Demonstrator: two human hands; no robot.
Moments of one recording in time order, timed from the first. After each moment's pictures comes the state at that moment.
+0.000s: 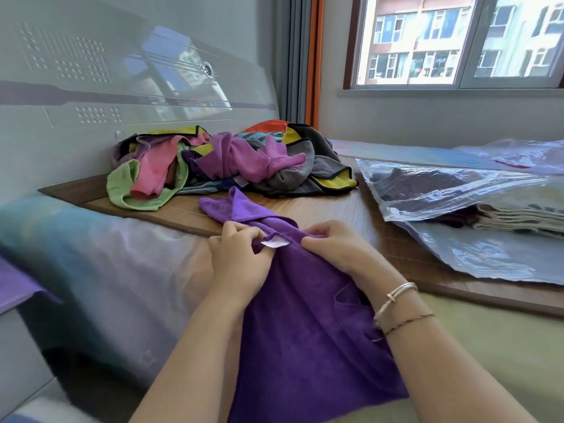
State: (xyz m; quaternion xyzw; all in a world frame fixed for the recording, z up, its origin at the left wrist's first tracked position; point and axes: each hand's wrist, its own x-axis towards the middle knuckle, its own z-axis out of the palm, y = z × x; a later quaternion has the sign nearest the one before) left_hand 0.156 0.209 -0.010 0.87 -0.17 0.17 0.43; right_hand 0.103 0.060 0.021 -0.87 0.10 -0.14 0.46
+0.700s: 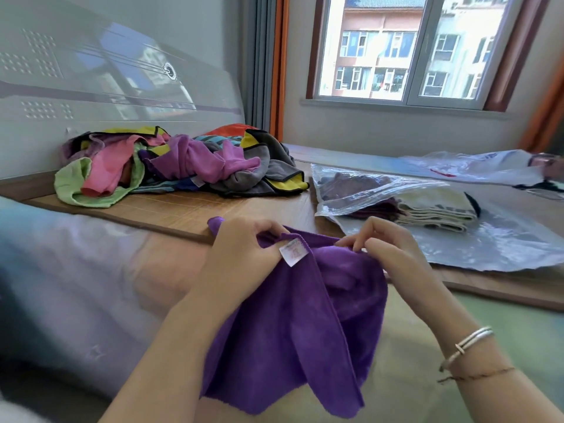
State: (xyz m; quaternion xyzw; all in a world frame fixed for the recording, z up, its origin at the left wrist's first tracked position) left_hand 0.046 0.179 0.040 0.76 -0.37 0.11 0.53; right_hand -0.056 -0.004 0.043 -0.78 0.05 -0.29 0.55
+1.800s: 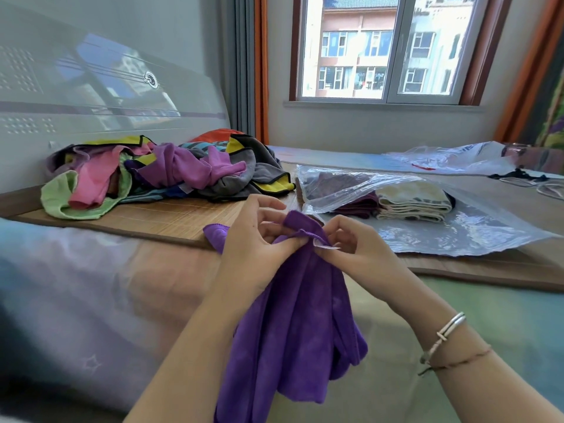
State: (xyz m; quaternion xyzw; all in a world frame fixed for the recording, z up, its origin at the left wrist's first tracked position) left_hand 0.018 0.161 0.049 0.64 -0.36 0.02 0.68; right_hand -0.065 0.019 0.046 -0.82 0.03 -0.26 0.51
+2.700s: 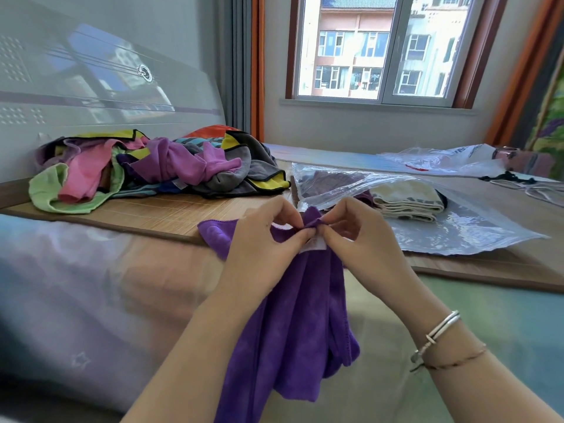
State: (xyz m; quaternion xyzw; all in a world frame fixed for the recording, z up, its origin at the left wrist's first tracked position) left_hand 0.015 0.153 0.047 0.69 -0.42 0.16 0.57; right_hand -0.068 0.024 0.055 -0.83 0.04 -0.40 0.39
